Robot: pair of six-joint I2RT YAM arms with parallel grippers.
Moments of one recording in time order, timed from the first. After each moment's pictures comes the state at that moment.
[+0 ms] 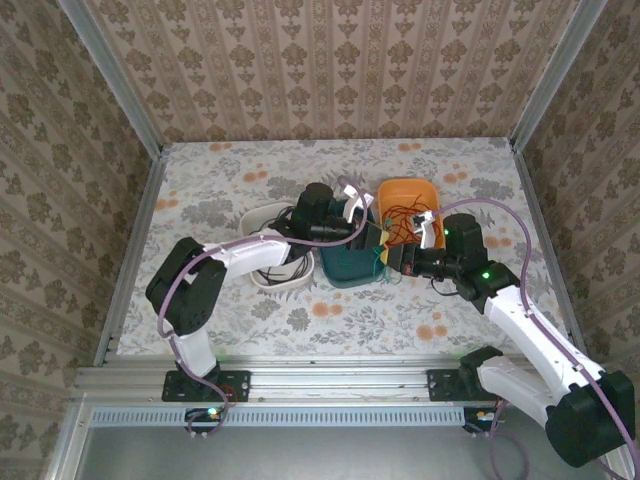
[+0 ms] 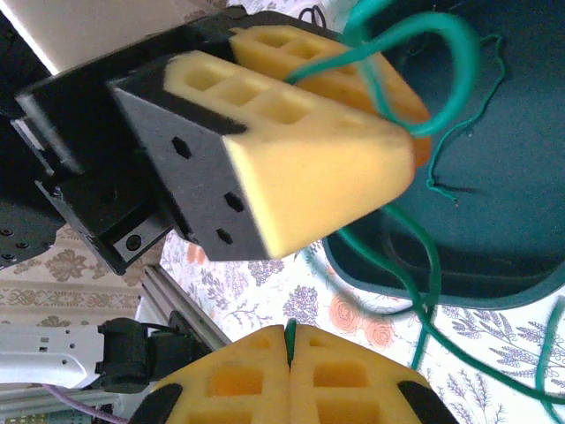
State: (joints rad) left arm -0.79 1.79 1.14 0.32 0.79 -0.49; right arm 0.31 0.95 0.67 -0.31 -0.64 0.63
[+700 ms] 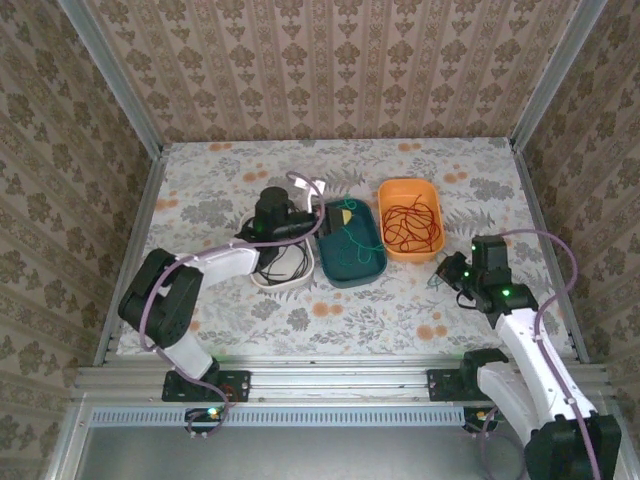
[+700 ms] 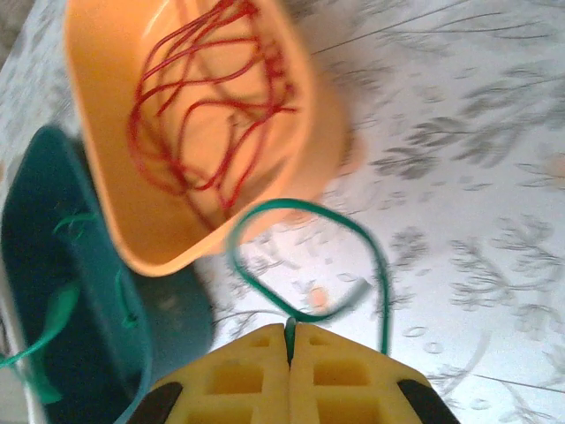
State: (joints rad) left arm -0.60 1.63 0.88 0.59 0.68 -0.66; right arm 0.02 0.77 0.53 -0.58 -0.13 0.79
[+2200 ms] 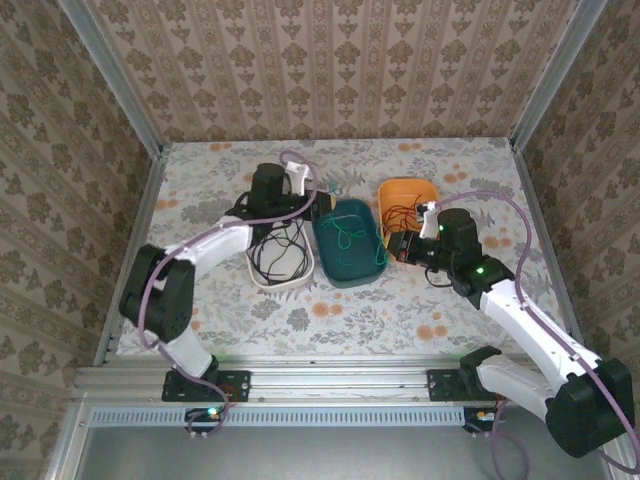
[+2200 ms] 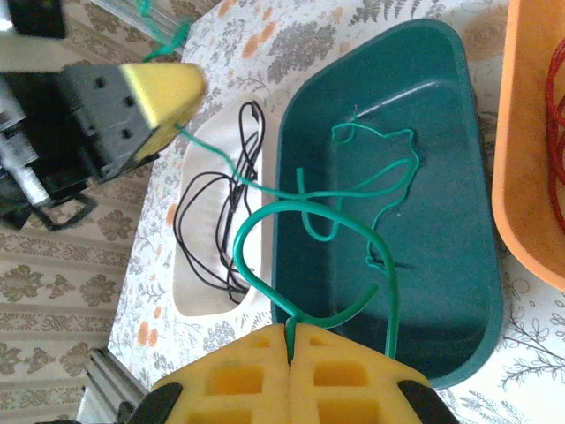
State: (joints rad) left arm -0.54 1.71 1.14 0.08 0.60 -0.45; right arm 0.34 1.00 0.69 -0.24 -0.39 0.68
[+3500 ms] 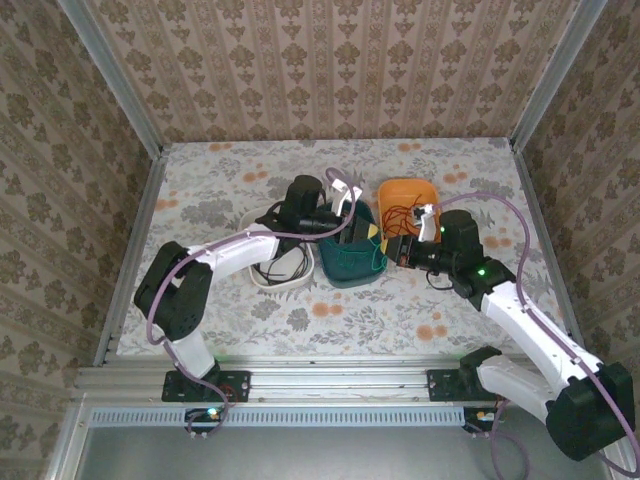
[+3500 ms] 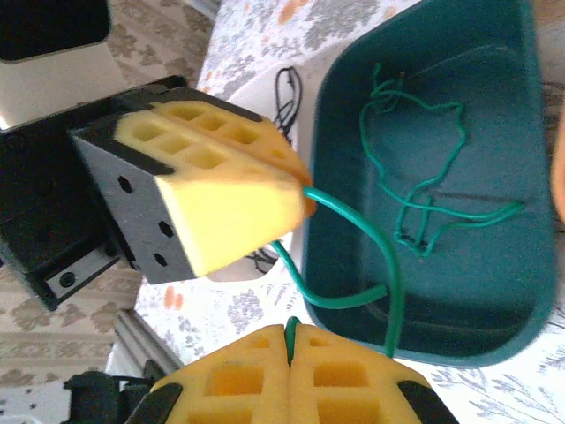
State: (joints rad) left arm -0.73 1.73 1.14 0.18 0.81 -0.47; right arm 0.33 0.98 0.69 -0.25 -0.47 0.66
